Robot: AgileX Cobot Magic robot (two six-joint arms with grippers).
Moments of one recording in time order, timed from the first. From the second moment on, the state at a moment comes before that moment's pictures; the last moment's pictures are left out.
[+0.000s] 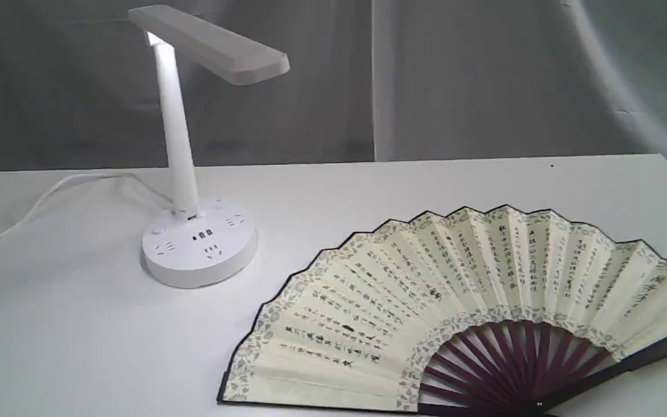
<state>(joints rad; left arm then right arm) 0.00 0.00 0.00 0.00 0.08 -0.13 -0.01 0.00 -0.01 -0.12 0.18 0.03</state>
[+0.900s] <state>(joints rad) 0.00 0.00 0.00 0.00 0.11 -0.13 -0.01 0.00 0.00 -0.06 0.20 0.04</state>
